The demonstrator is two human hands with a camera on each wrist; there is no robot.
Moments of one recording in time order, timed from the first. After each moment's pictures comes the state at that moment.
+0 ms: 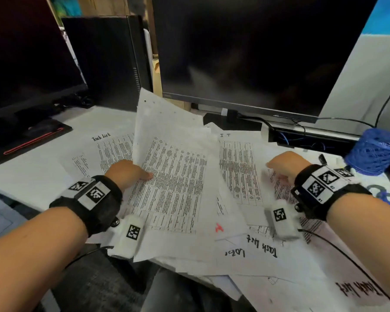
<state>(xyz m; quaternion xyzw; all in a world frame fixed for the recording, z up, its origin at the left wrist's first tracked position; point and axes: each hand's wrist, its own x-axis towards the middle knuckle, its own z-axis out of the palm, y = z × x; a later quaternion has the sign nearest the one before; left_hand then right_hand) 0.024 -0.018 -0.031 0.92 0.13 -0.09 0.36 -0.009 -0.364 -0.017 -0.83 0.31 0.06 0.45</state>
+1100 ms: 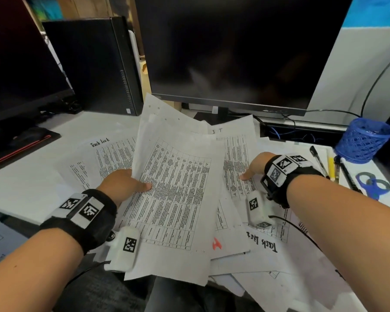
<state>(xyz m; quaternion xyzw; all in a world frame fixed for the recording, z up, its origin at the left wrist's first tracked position) 0.005 -0.021 -0.032 0.93 0.07 -0.11 0.33 -0.001 -0.330 -0.013 -0.94 0.22 0.21 0.12</state>
